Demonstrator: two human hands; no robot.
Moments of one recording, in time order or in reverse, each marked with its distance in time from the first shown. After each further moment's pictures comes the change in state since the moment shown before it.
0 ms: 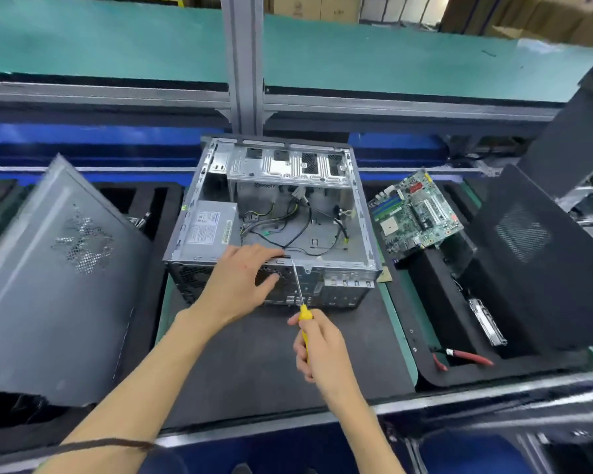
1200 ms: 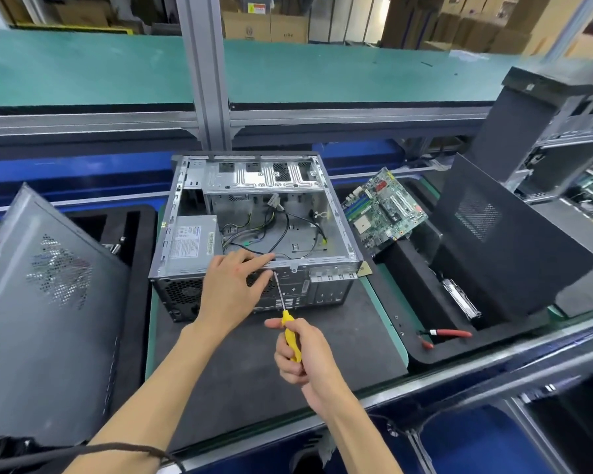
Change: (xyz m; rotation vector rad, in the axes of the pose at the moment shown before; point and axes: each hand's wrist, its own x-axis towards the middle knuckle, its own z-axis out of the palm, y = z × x) left_hand 0.003 -0.006 0.020 0.019 0.212 -0.007; right_hand -0.006 0.004 0.022 0.427 -0.019 0.241
